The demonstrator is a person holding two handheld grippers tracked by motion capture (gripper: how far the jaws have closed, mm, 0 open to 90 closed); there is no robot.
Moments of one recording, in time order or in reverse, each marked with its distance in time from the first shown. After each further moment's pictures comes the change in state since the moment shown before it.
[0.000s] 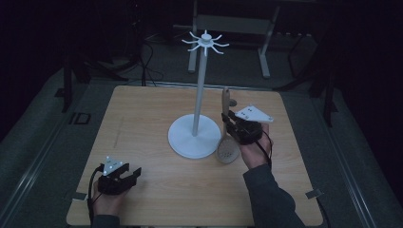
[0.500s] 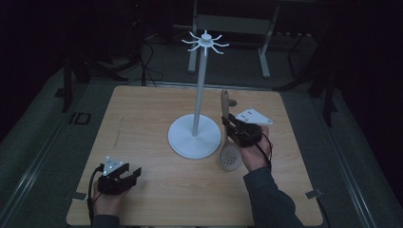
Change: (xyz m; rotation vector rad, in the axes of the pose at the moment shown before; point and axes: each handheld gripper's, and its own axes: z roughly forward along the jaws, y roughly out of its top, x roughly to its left) left arm 0.000 0.000 0.000 0.002 0.000 0.002; right arm 0.000 -0.010 0.002 0.024 0.004 0.012
